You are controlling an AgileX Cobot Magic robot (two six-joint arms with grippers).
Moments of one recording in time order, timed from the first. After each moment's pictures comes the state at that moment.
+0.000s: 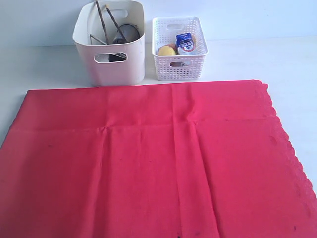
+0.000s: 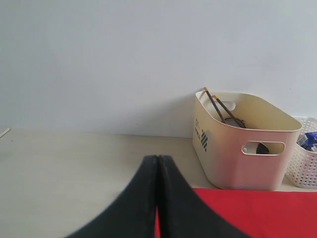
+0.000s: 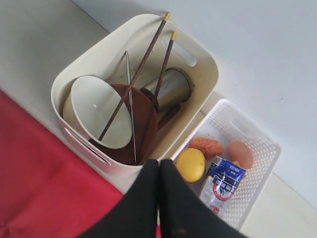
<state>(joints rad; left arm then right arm) 0.01 0.22 0.00 0.36 -0.15 -0.42 0.81 2.11 -2.37 -0.21 1.15 -0.08</state>
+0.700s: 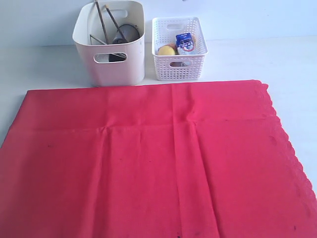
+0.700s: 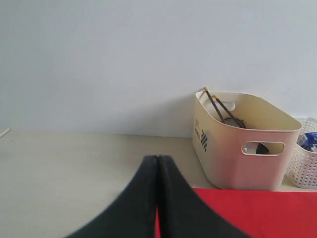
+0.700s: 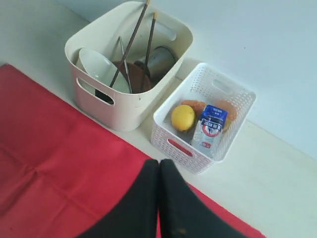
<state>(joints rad) 0.01 0.22 0.00 0.36 -0.15 -0.42 0.81 1.30 -1.20 -0.34 0.60 0.20</state>
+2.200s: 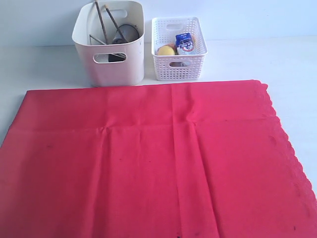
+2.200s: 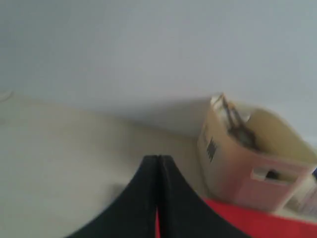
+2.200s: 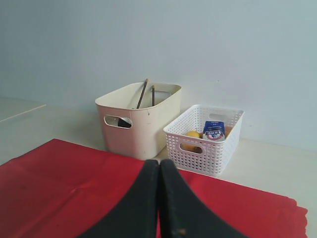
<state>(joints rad) 0.06 0.62 -0.20 0.19 -0.18 -0.43 0.81 0.09 -0.09 -1.00 0.18 1.05</state>
